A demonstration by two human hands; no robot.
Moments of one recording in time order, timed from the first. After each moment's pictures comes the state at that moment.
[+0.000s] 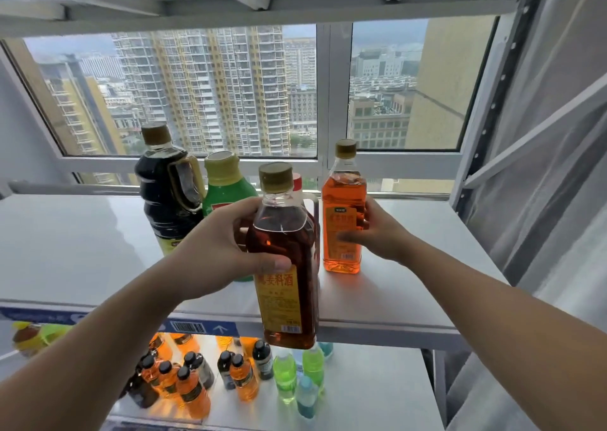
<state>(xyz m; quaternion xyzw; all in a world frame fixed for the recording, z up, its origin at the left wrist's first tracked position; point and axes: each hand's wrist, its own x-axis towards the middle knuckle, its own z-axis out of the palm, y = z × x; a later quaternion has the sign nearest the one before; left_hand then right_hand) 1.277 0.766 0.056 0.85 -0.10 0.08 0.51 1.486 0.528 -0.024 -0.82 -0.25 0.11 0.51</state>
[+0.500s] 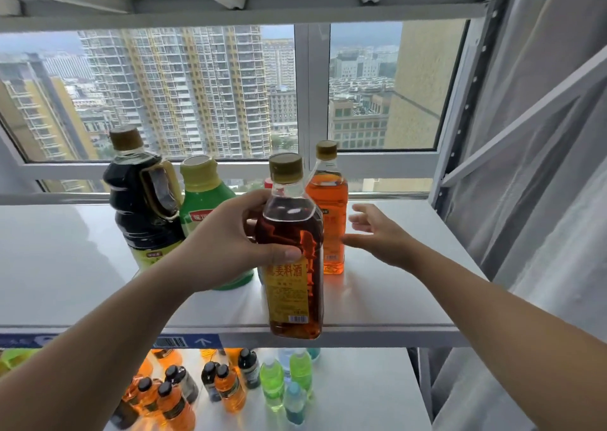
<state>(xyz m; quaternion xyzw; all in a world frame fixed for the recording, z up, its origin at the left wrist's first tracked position) 1.305 0.745 0.064 0.85 -0.11 0.08 0.50 1.484 0.496 -0.027 -0.84 -0.22 0.11 0.48</state>
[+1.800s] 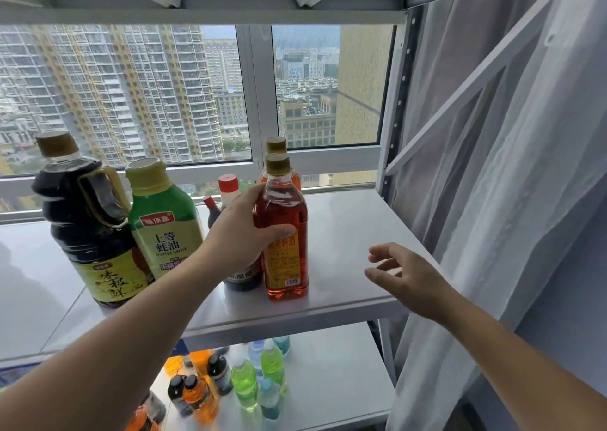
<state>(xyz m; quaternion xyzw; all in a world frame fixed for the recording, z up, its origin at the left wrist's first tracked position) 1.356 0.694 0.034 0.90 -0.03 0.12 0.43 1.375 0.390 -0.057 -0.89 -0.13 -0.03 0.43</state>
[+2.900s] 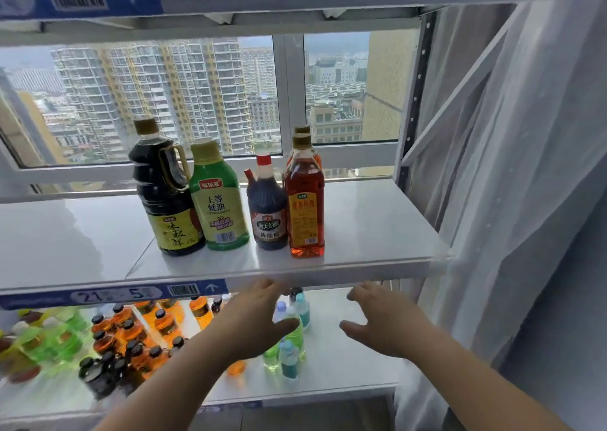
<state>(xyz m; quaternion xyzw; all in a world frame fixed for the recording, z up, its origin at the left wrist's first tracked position) 1.195 0.688 -0.060 0.99 -0.03 -0.03 0.14 1.248 0.441 -0.084 -0.97 -0.22 0.03 0.09</state>
